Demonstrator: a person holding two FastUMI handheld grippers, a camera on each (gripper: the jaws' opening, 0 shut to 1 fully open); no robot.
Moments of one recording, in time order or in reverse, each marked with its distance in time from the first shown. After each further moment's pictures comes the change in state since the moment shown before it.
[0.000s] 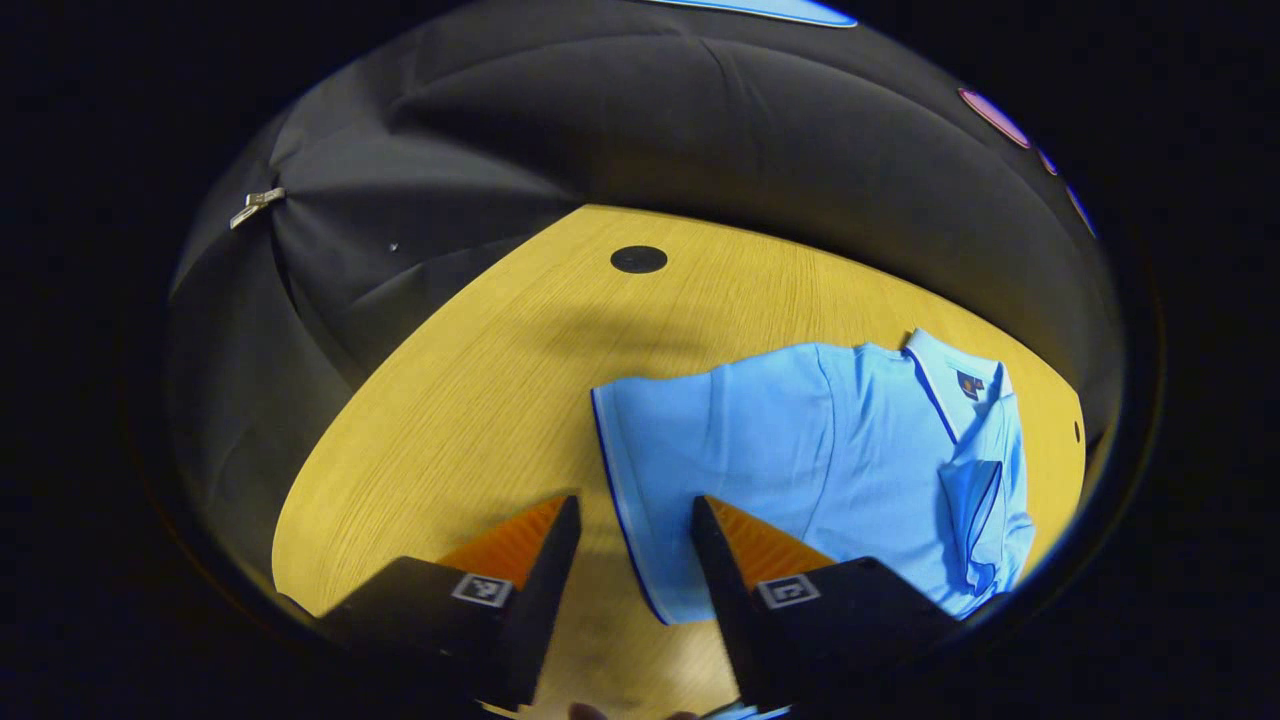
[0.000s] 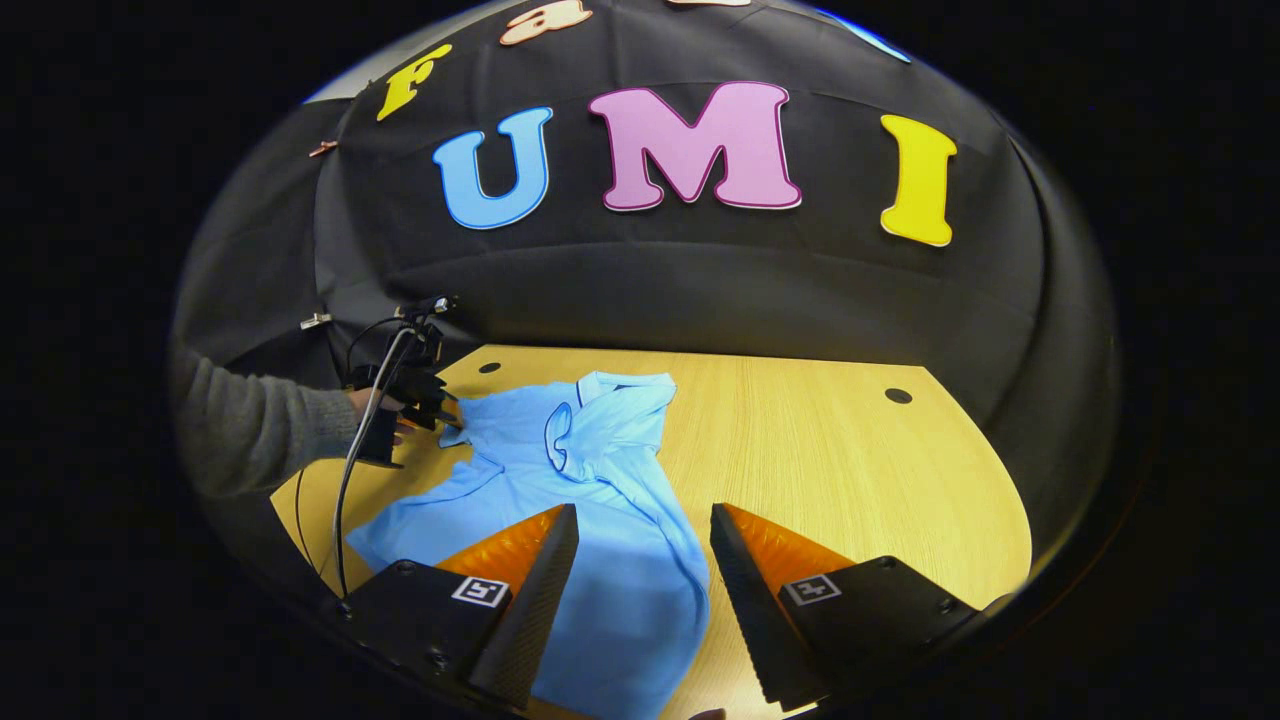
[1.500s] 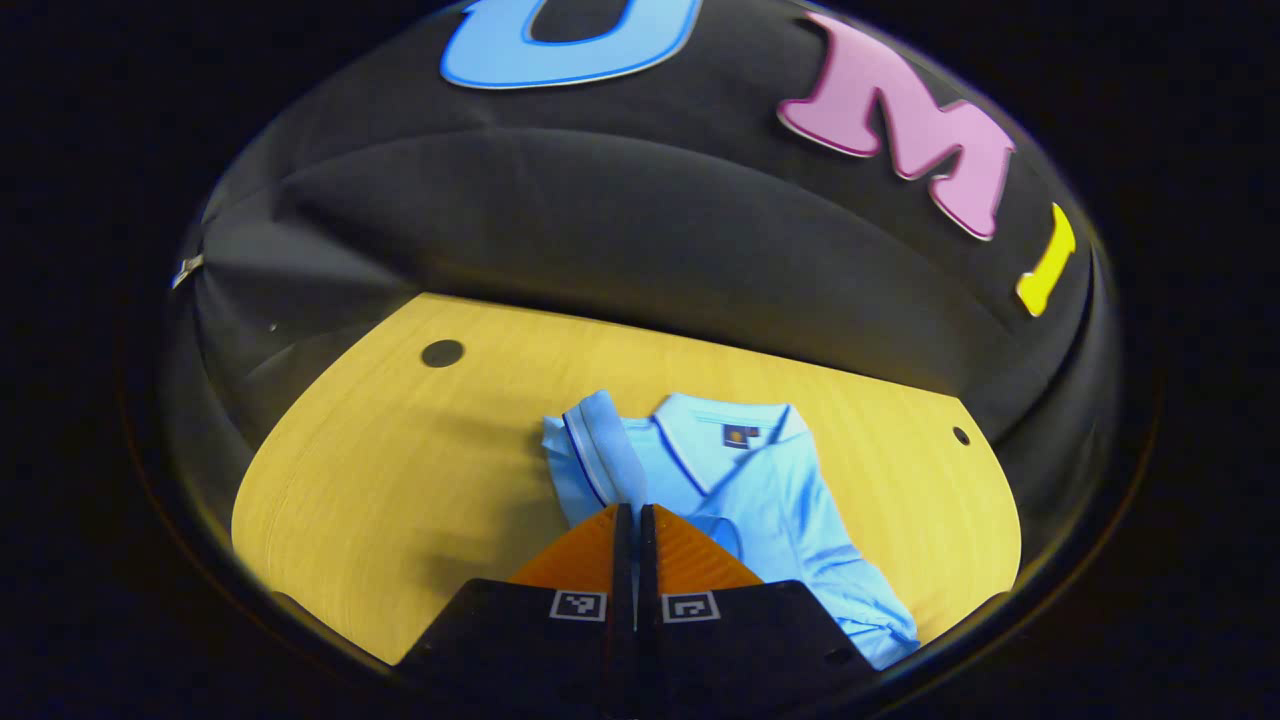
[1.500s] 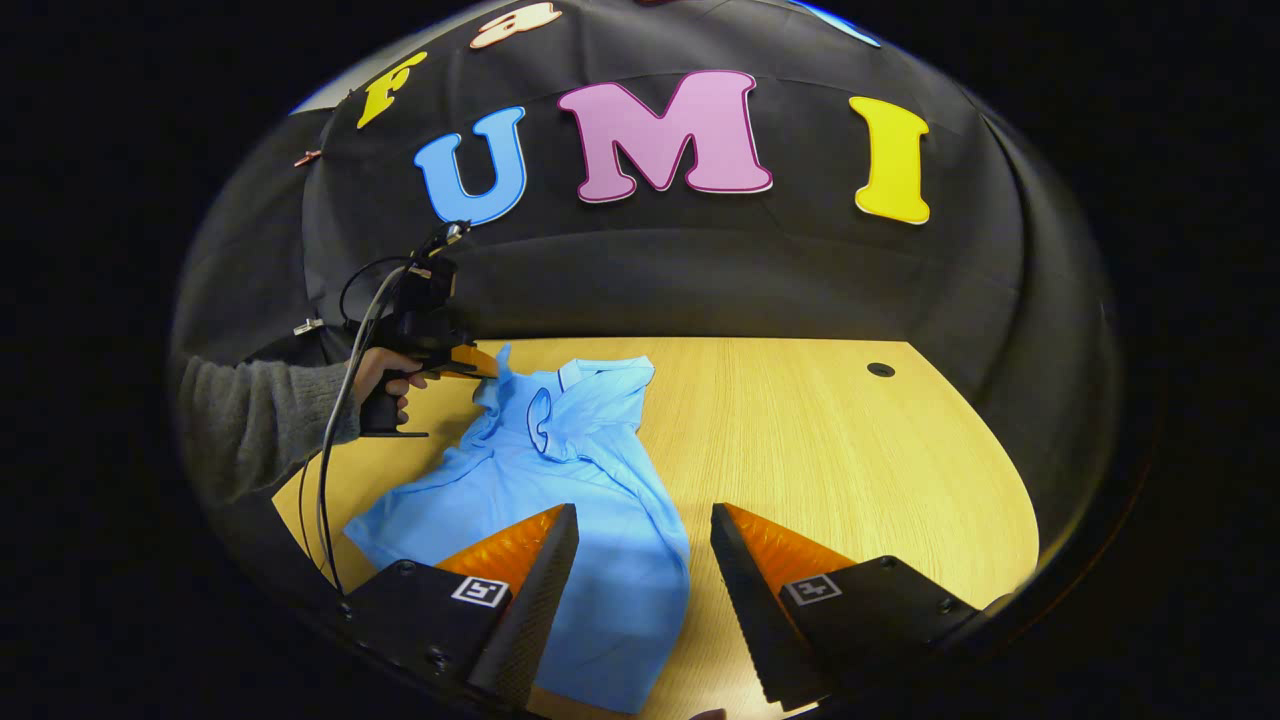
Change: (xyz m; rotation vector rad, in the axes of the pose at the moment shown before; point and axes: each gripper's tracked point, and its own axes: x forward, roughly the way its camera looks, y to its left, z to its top) left arm -0.093 -0.174 0.033 0.131 -0.197 -0.374; right arm -0.015 -0.019 -0.026 0.050 0.023 -0.022
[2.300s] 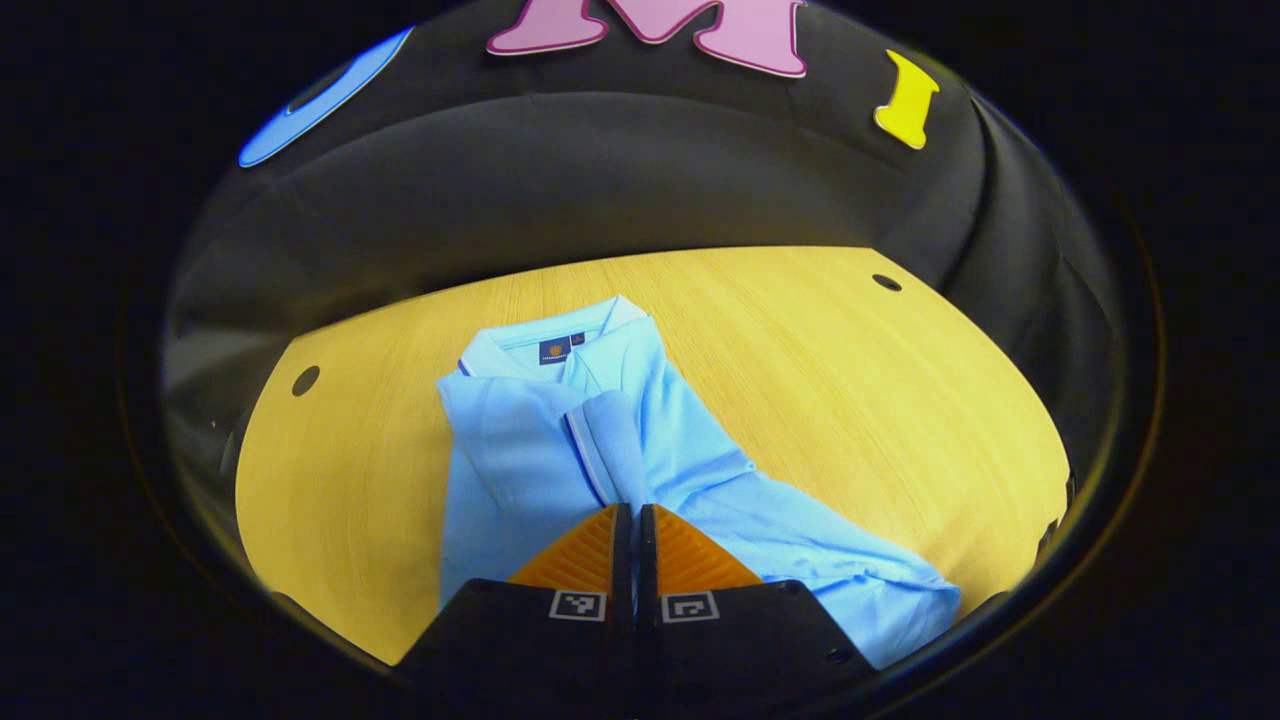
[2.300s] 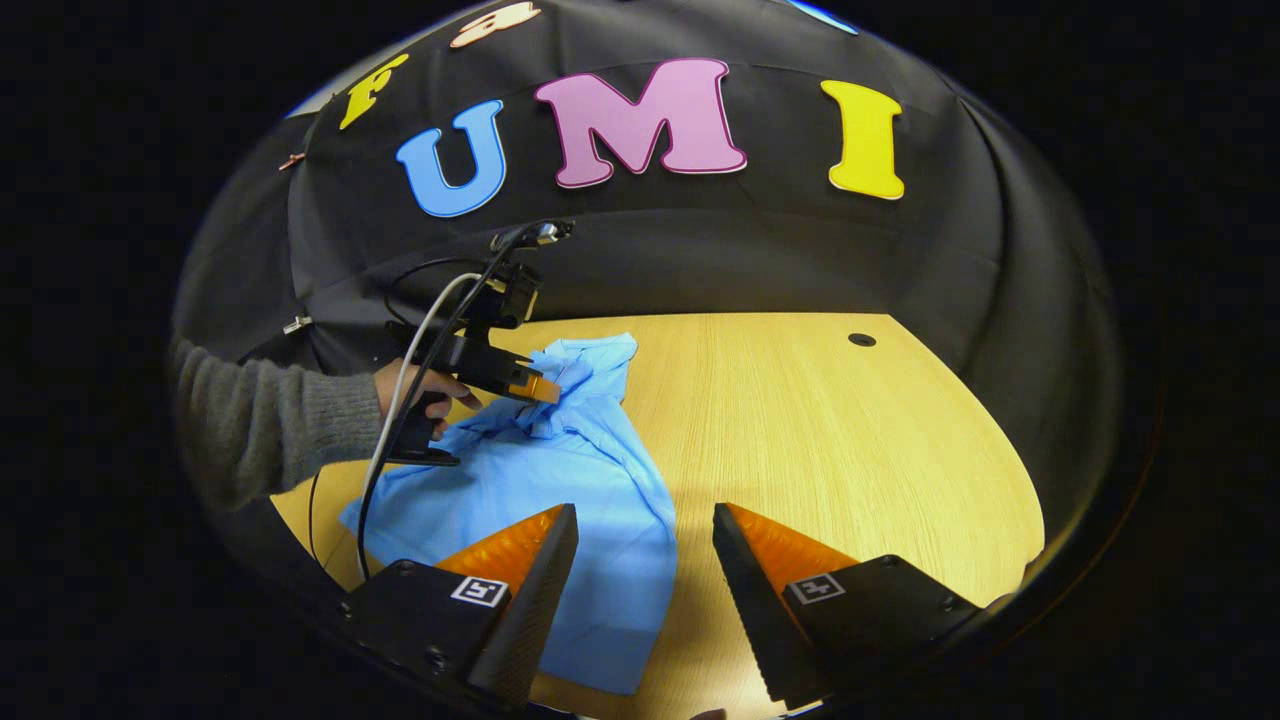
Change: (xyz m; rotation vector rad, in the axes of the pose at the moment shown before) left arm 0.026 -0.104 -0.093 0.360 0.175 -0.102; right arm -0.019 -0.015 -0.027 0.037 0.049 -0.037
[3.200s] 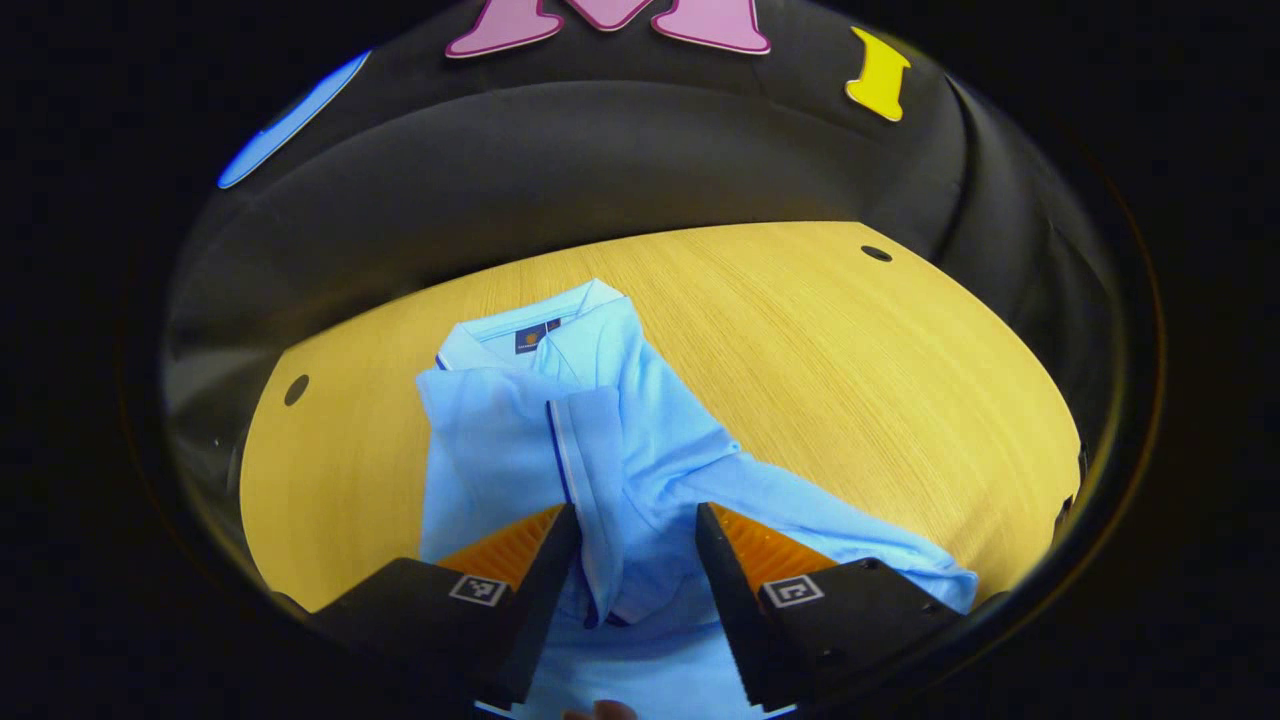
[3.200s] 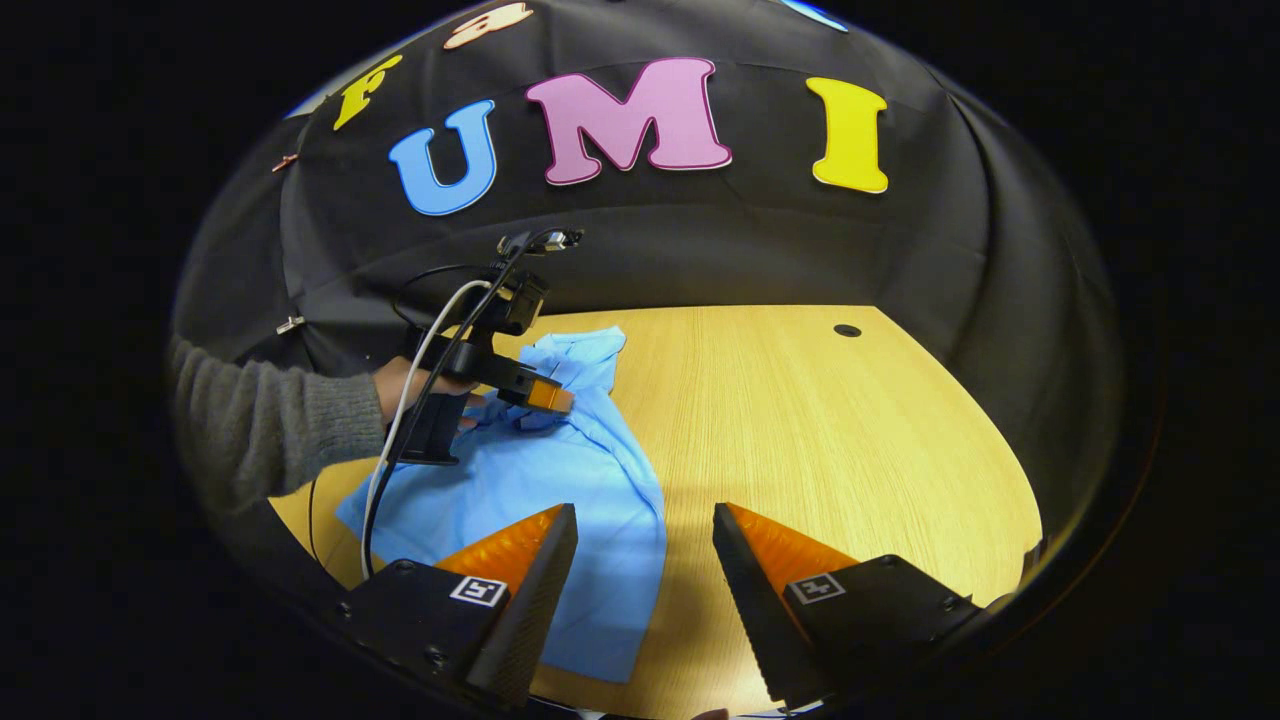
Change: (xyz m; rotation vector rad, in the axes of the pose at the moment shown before) left arm 0.003 -0.011 -0.009 0.066 0.004 0.007; right arm -0.016 -0.005 -0.007 0.004 0.010 -0.031
